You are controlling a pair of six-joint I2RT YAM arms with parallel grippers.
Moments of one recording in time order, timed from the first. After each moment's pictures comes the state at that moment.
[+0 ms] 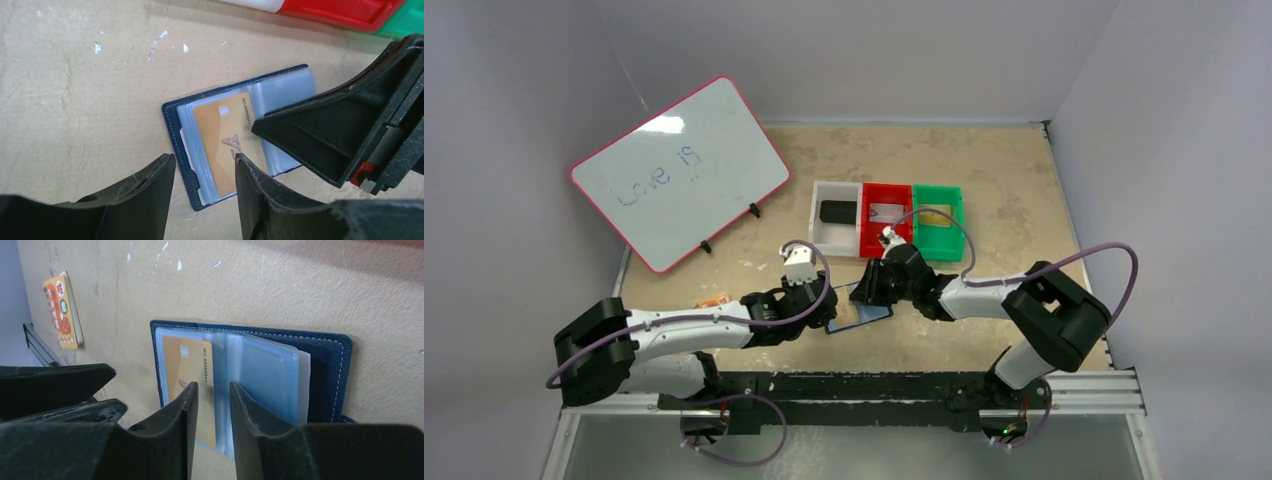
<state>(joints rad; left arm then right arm) -1.12 1.21 0.59 -0.25 -0.61 -1.04 0.80 1.55 0.54 0.32 -0.13 0.84</state>
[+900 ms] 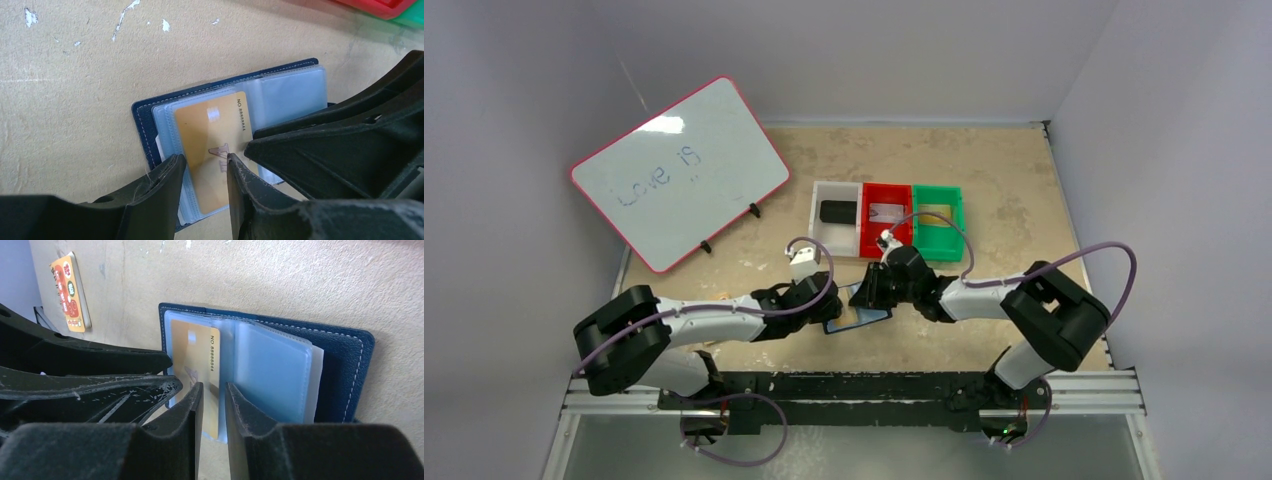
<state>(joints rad) -1.04 1.36 0.55 -0.06 -0.41 -1.07 0.80 1.54 0.52 0.33 -0.21 0.85</state>
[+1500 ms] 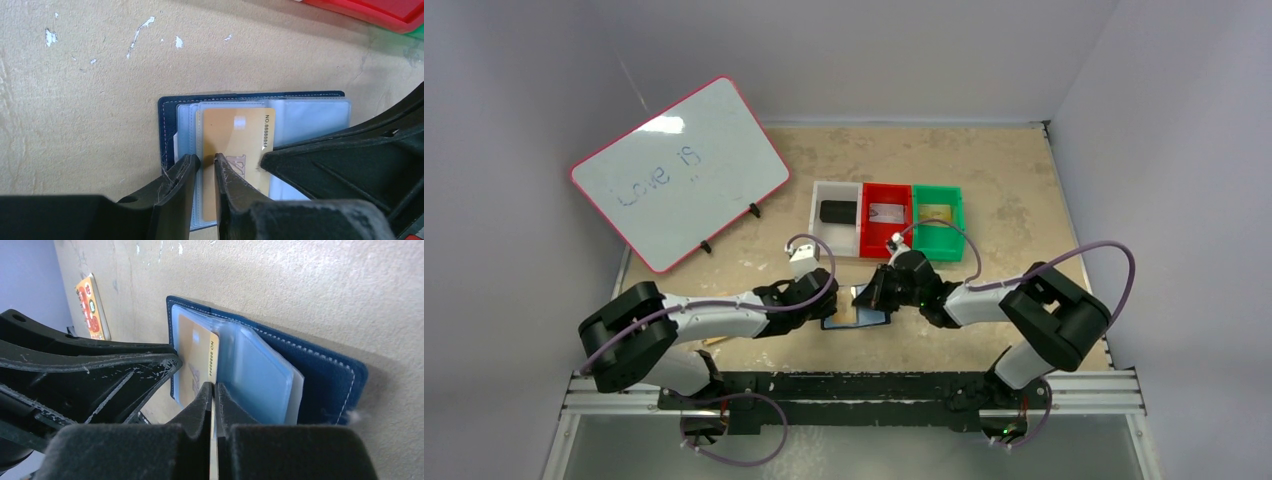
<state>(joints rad) -1.01 1.39 0.56 -0.04 -0.41 -1.04 0.78 1.55 0.46 0.44 -0.21 0.97</state>
